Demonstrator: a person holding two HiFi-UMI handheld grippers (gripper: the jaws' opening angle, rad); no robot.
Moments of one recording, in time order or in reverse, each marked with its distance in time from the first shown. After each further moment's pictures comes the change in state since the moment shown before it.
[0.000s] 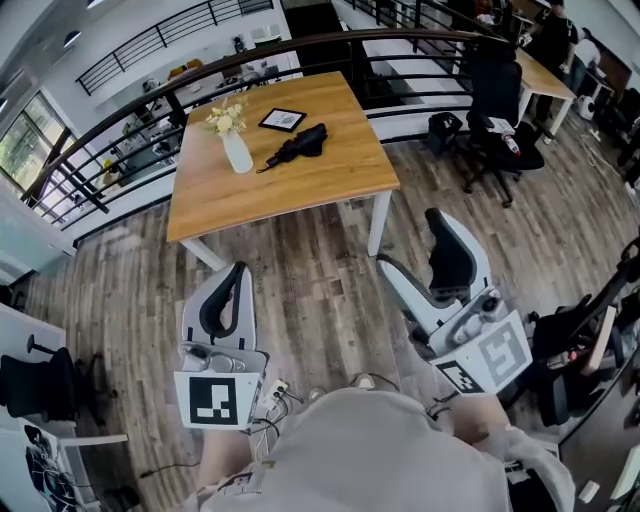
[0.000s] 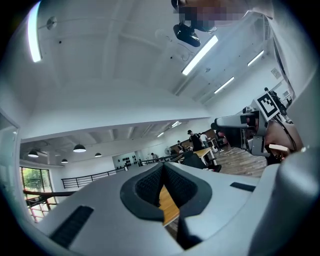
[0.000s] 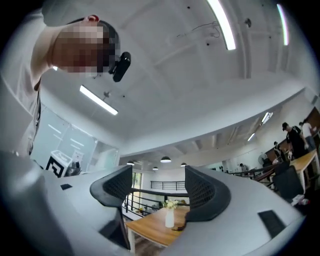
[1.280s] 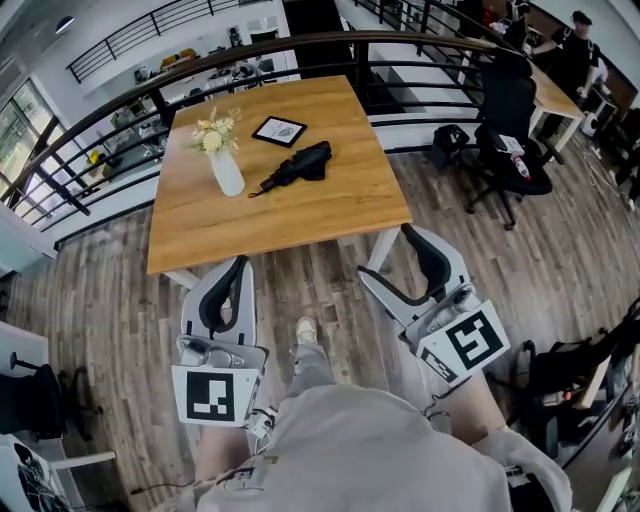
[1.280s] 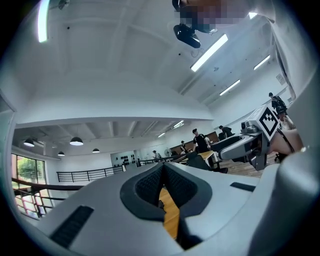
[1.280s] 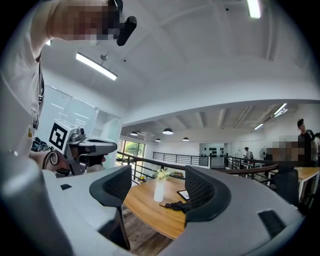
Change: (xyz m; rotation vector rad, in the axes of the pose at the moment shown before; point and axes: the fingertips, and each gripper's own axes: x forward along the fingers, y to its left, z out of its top) left arm 0.179 0.078 -0.094 -0.085 -0.005 -0.013; right arm 0.160 -0.103 -0.170 -0.083 0.330 0.071
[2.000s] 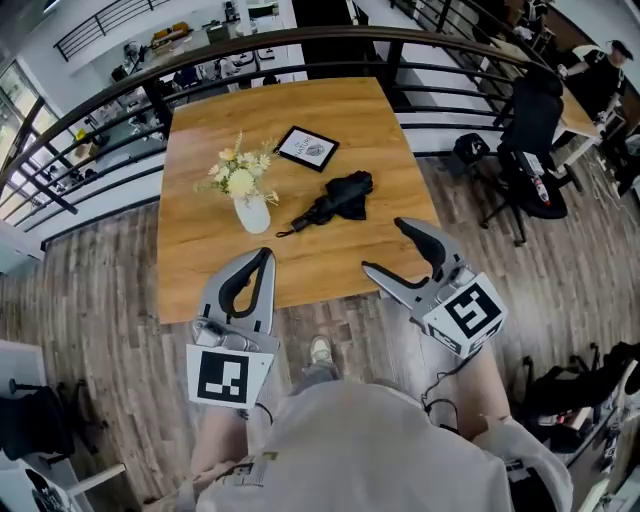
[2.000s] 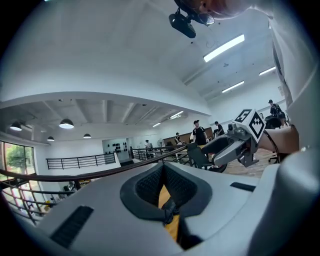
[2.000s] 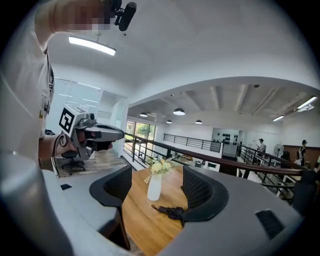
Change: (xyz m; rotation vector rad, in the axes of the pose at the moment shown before) left arm 0.196 0.197 -0.131 -0.098 0.161 -0.109; right arm 0.304 -0.080 -0.064 -0.055 0.226 0.164
